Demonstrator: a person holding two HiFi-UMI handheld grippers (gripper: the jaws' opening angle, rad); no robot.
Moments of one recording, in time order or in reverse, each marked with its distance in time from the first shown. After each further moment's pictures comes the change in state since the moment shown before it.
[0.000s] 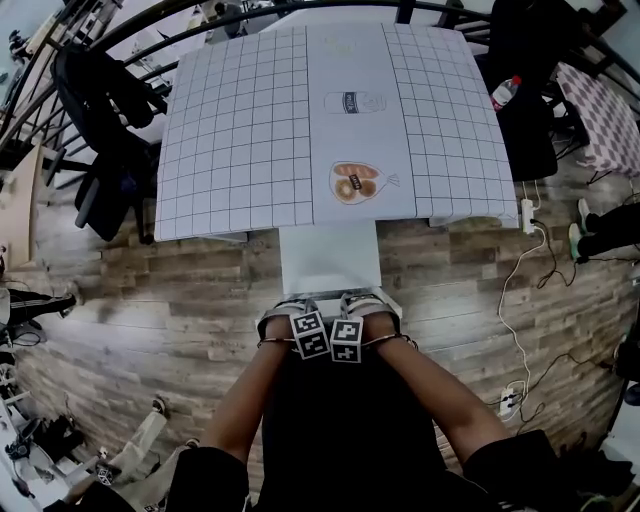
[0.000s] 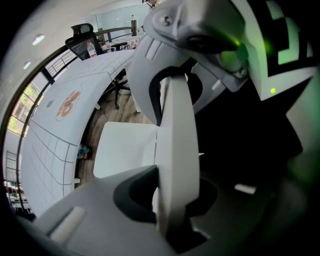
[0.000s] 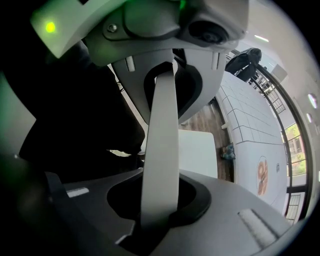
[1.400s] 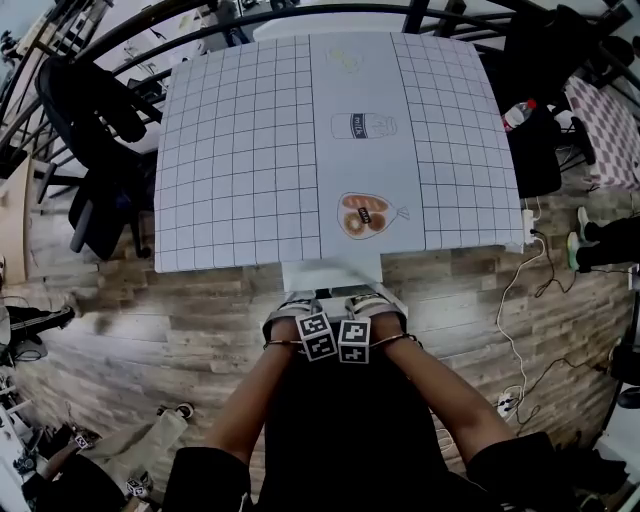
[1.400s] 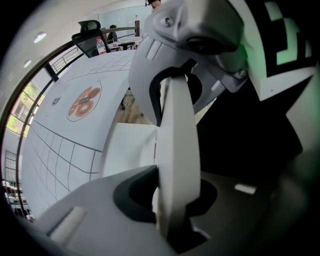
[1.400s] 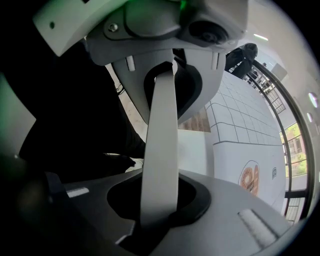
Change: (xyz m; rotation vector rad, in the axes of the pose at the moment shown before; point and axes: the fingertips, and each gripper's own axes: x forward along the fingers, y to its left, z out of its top) left arm -0.010 0.103 0.002 -0.002 -0.012 -0.013; right arm 0.005 -0.104 -0.005 0.003 0.003 0.010
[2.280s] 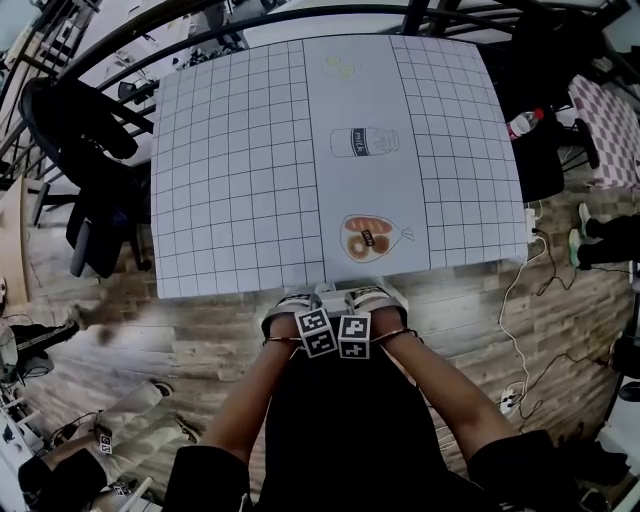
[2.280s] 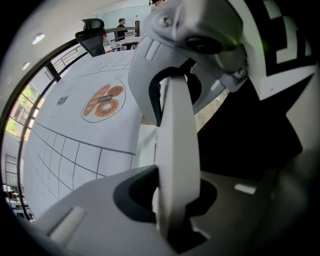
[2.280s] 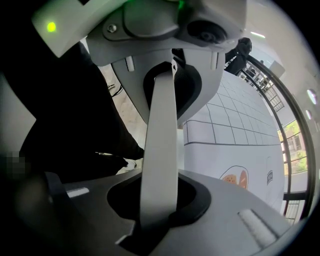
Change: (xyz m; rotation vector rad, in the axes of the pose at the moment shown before) left arm -0.004 0.085 -0.003 0.017 0.002 0.006; right arm 0.009 -0.085 -0.001 0.017 -0.002 -0.006
